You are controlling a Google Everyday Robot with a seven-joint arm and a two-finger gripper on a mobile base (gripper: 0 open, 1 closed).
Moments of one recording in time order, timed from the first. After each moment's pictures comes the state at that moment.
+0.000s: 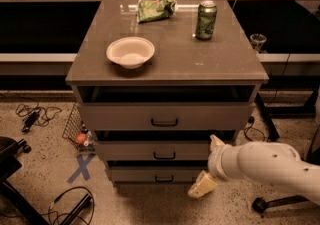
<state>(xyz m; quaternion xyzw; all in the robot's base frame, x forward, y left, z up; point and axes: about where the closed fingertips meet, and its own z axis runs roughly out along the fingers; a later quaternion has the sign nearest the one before) 0.459 -0.137 0.588 -0.52 0.80 0.06 0.29</state>
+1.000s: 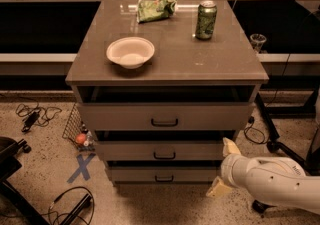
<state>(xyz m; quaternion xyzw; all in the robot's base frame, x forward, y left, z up) 0.476 -0.200 0.532 -0.55 0.77 -0.05 0.31</state>
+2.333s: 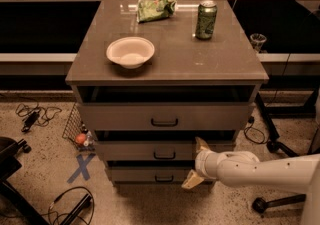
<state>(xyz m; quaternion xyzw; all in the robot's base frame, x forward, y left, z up) 0.540 -0.125 0.439 -0.57 0.74 0.02 0.35</state>
